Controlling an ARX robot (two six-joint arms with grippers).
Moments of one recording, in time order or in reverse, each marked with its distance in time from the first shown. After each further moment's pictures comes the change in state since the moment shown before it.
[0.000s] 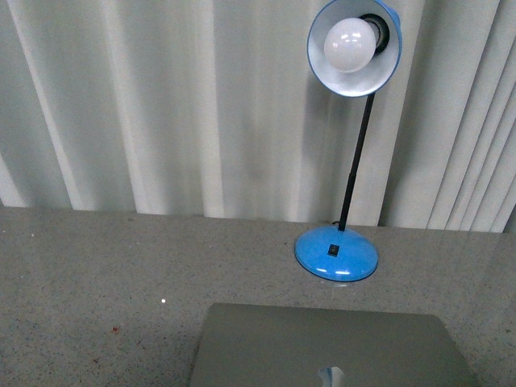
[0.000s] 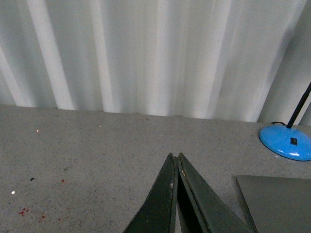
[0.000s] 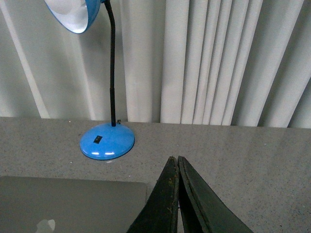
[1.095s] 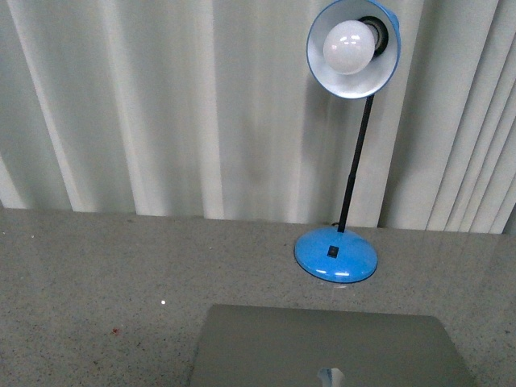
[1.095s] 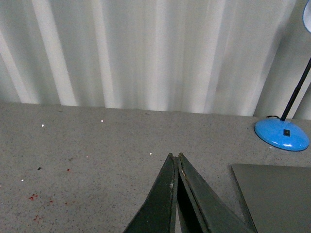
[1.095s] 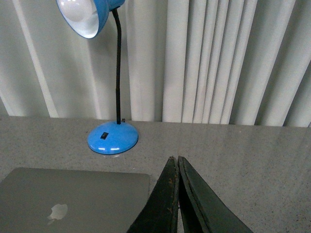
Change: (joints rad) left arm 0.000 -0.472 0.000 -0.475 0.000 0.000; right arm 0.000 -0.578 0.000 -0.572 0.000 0.001
